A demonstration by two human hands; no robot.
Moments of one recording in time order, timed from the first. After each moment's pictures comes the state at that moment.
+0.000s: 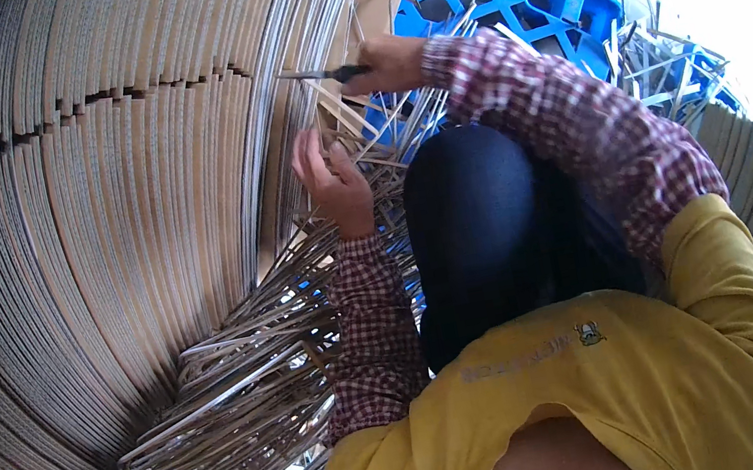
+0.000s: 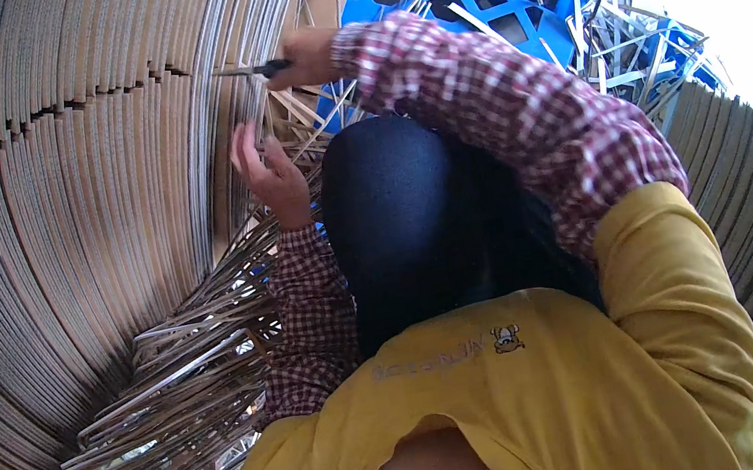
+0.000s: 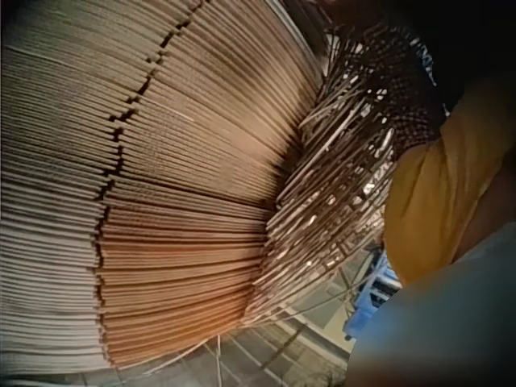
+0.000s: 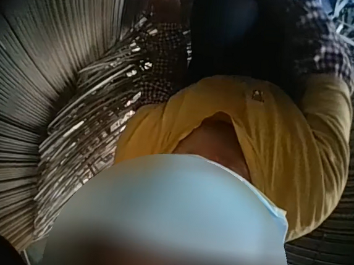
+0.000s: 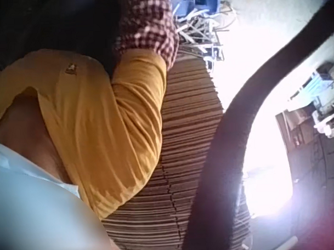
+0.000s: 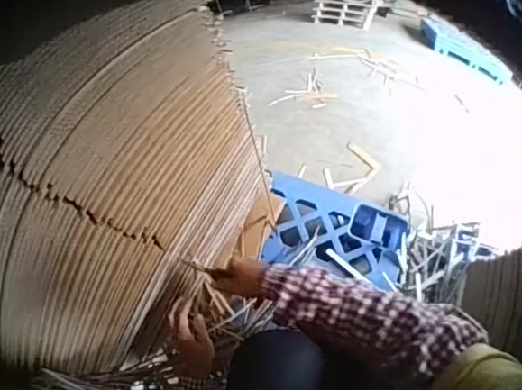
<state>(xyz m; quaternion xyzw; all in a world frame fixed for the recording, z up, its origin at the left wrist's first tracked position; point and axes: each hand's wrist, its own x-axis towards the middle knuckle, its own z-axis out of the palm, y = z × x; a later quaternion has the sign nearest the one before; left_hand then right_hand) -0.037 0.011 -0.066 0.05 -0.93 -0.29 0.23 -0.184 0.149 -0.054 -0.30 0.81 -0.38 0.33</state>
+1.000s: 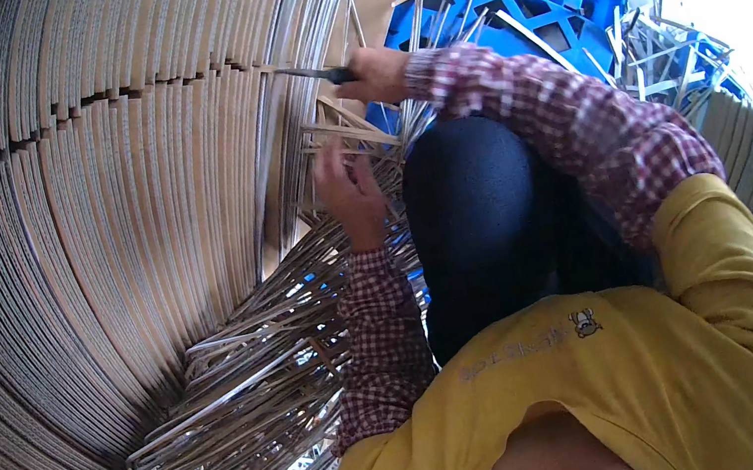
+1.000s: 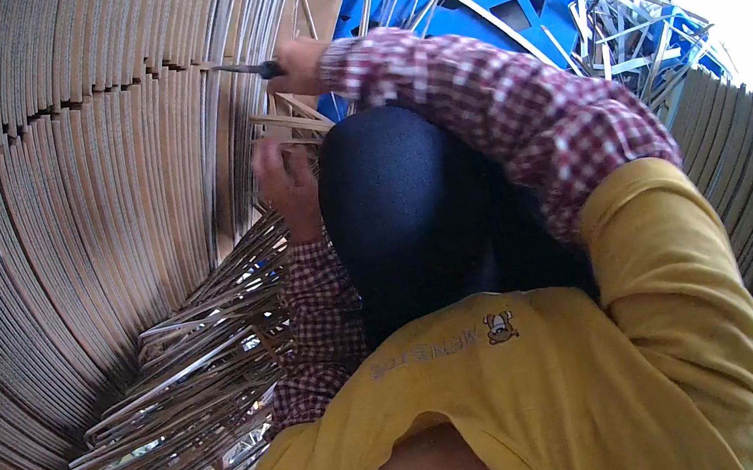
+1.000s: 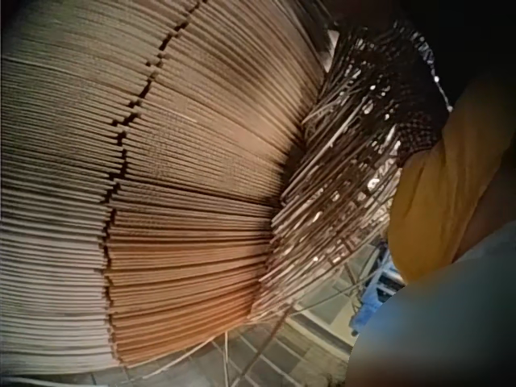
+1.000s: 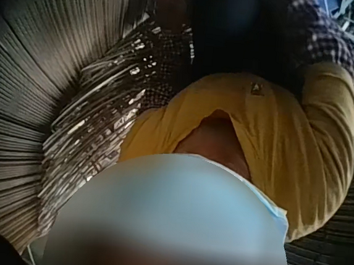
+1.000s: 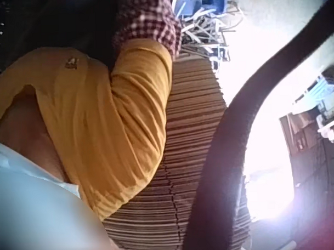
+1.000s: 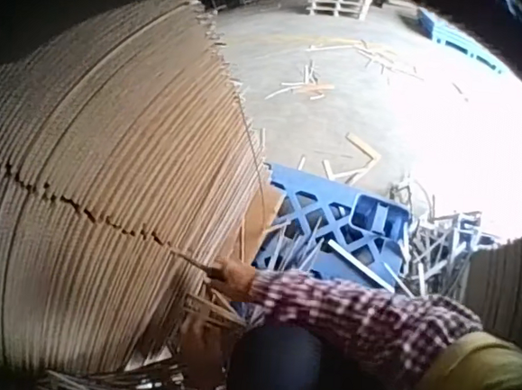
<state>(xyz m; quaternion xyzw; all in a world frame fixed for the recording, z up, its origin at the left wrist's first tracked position) -0.010 0.019 -0.082 0.05 -0.95 -0.31 0.05 -0.166 0.137 -0.090 -0.25 0.83 -0.44 0.26</state>
